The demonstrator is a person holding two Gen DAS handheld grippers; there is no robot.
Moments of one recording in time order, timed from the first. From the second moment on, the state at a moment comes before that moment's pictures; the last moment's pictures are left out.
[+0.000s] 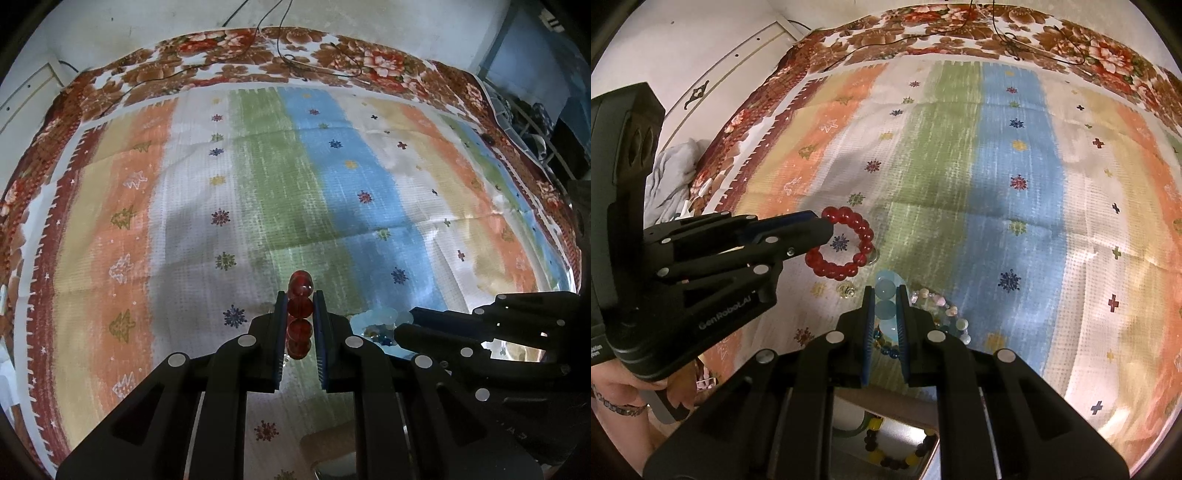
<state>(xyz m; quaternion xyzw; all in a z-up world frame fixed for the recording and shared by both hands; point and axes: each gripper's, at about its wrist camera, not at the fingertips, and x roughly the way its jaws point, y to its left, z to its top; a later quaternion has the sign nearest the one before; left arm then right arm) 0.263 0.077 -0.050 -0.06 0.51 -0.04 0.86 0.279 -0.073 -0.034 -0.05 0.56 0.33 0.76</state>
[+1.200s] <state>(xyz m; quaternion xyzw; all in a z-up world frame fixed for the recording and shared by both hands) 0.177 0.045 0.001 -0.07 0.46 -0.06 0.88 0.208 -0.111 0.019 -0.05 0.50 0.35 0.79</state>
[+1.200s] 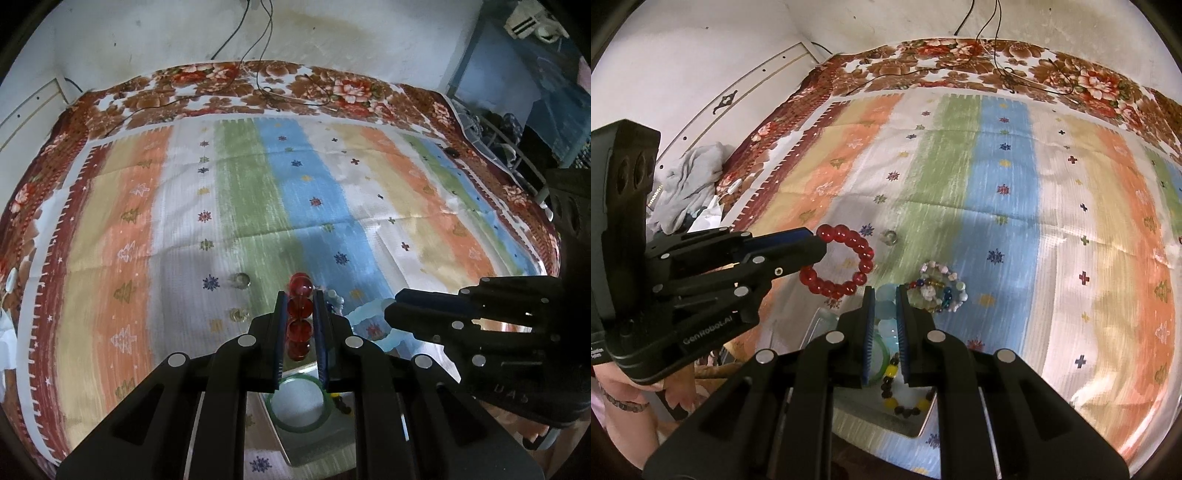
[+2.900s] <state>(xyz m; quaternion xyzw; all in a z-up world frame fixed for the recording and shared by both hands) 0.115 0.038 -0.001 -0.08 0.45 -0.06 0.89 0.171 -0.143 0.002 -0.05 0.52 0.32 0.79</state>
